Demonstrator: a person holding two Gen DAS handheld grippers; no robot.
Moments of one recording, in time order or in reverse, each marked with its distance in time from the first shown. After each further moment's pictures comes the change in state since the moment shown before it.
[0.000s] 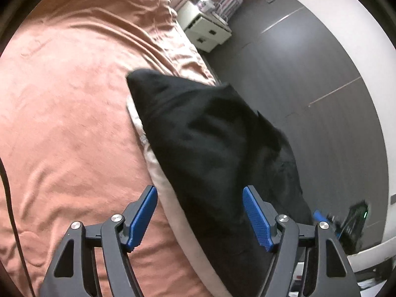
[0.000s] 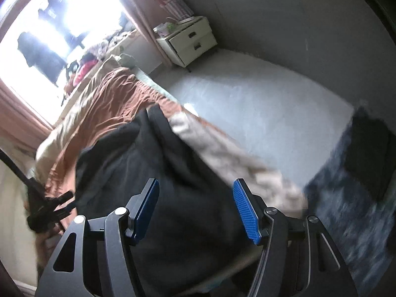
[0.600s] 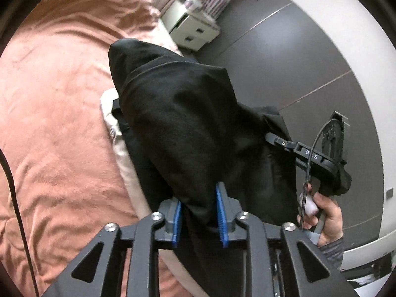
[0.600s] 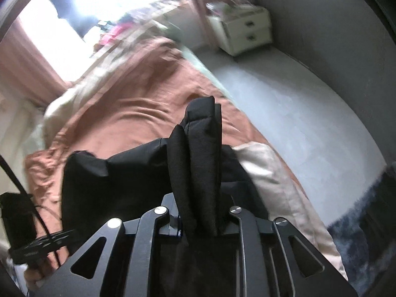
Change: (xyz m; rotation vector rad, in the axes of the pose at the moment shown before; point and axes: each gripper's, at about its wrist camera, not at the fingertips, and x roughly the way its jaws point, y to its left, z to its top) left arm 0.005 -0.039 0.000 0.015 0.010 -0.016; right arm 0.182 0.095 0.091 -0.273 0.139 0.036
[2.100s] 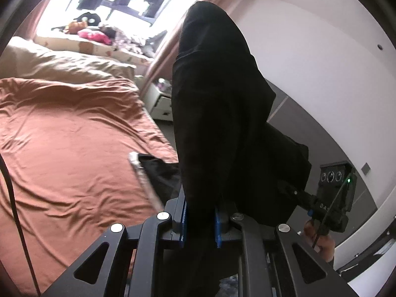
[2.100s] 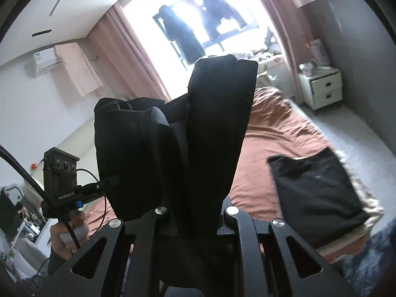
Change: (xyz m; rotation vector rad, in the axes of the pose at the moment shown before) left arm -0.333 -0.091 -0.182 0.219 -0.431 -0.058; right arm -0.199 -0.028 -0.141 -0.275 -0.305 0.429
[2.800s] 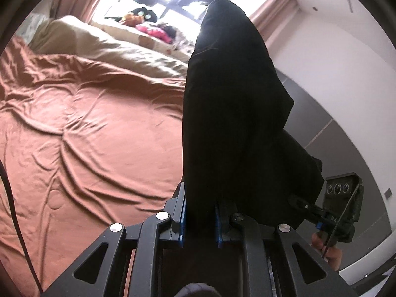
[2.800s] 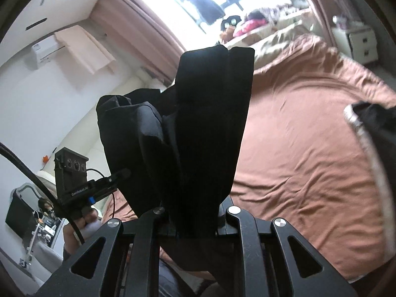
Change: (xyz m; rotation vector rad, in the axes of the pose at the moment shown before) left arm -0.121 0.209 -0.011 -0.138 -0.038 0.198; right arm 0.203 0.067 -0.019 0.077 0.166 0.174
